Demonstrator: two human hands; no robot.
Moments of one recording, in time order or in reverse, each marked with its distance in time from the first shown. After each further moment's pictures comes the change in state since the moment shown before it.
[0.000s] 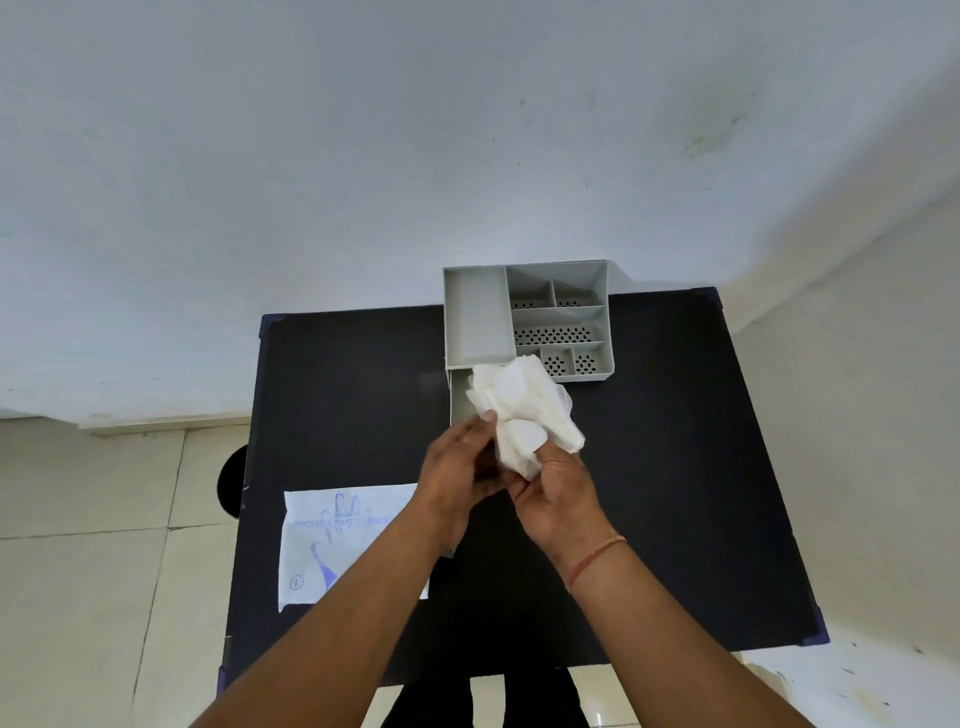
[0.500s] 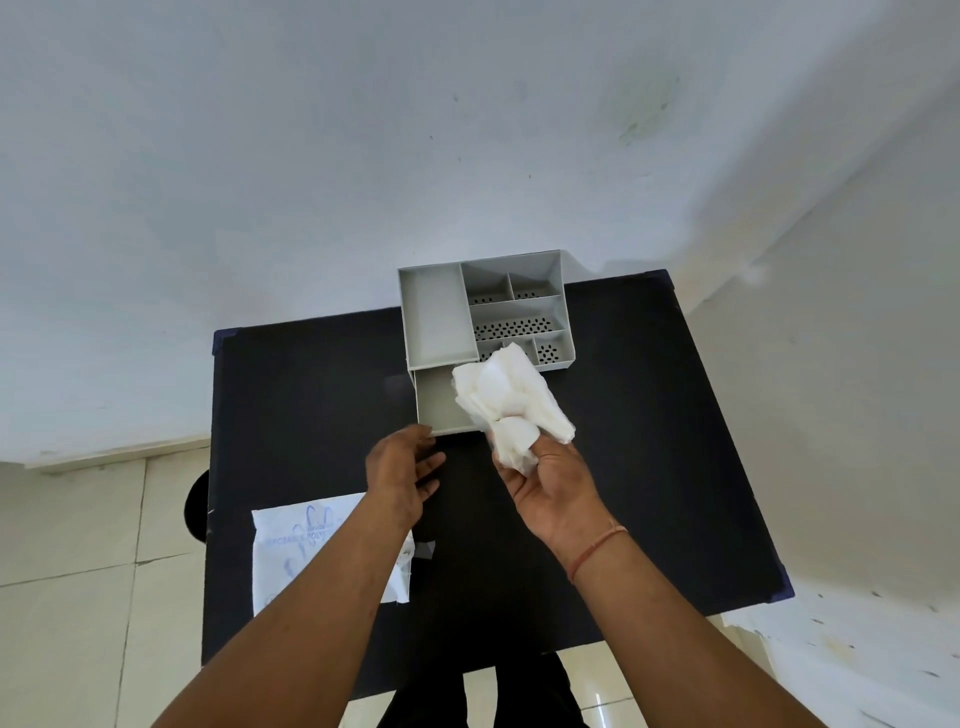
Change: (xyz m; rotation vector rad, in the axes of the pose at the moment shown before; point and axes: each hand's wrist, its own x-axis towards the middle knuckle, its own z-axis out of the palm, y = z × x) left_hand 0.047 -0.007 -0.024 -0.013 0.363 -0.117; right_hand -0.008 -0.023 -0.022 -0.002 0.024 -0.017
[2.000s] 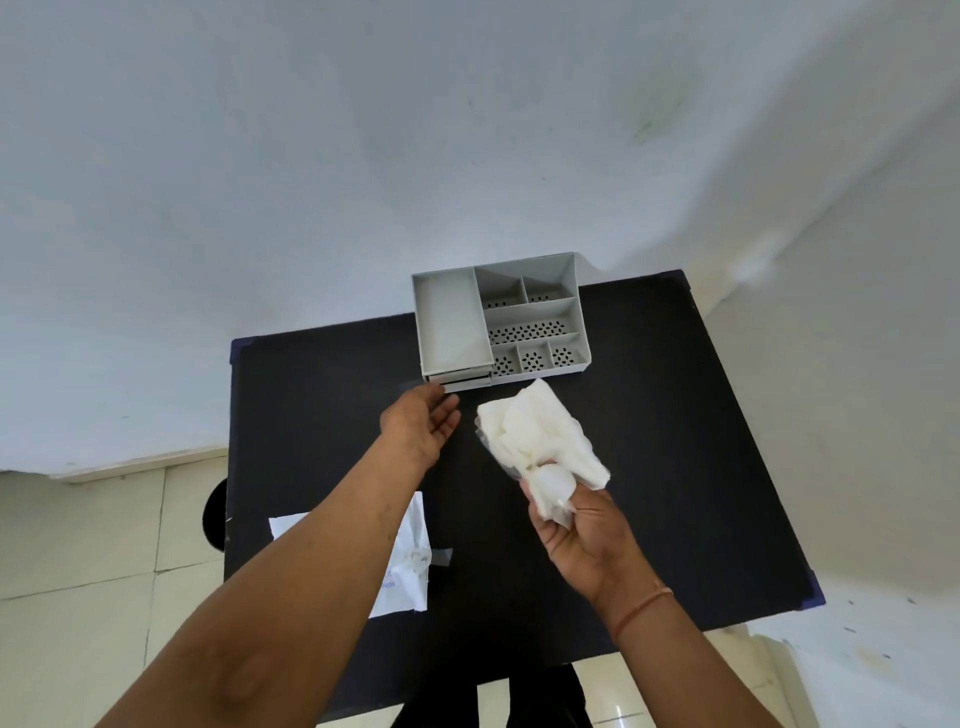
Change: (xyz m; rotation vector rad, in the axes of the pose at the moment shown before) left_hand 0.028 0.053 0.031 -0.146 -0.071 -0.013; right_hand -0.032 0.009 -0.035 0.075 -0.040 0.075
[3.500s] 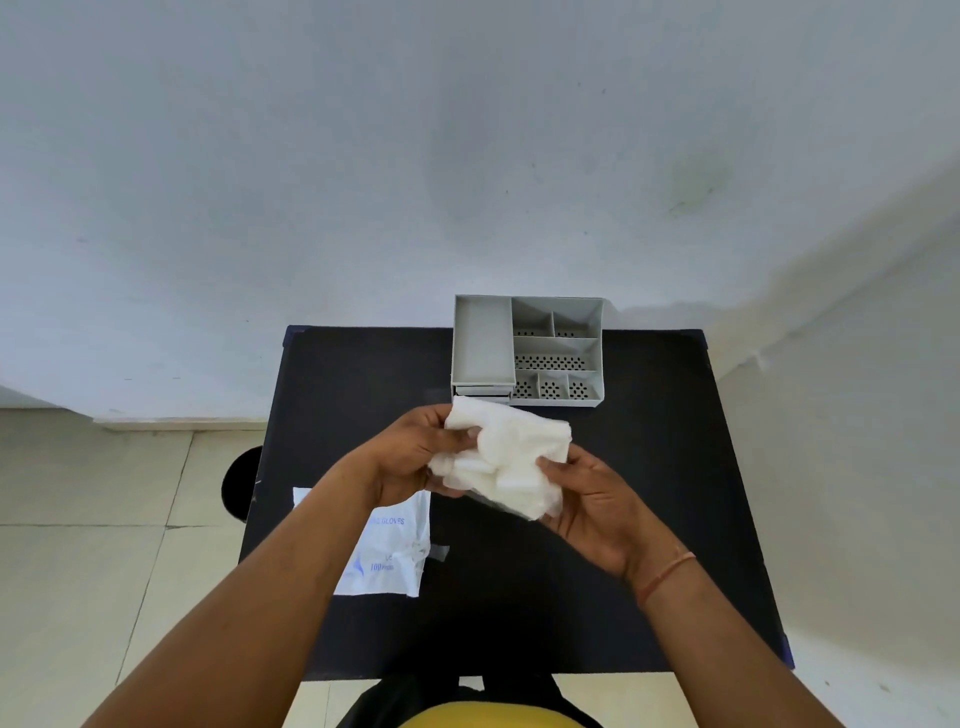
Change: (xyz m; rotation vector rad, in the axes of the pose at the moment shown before) left_hand -0.113 0.026 -0.059 0.544 -0.604 0.156; right_hand -0.031 -0.059 0.052 -0.504 -0.363 0.180
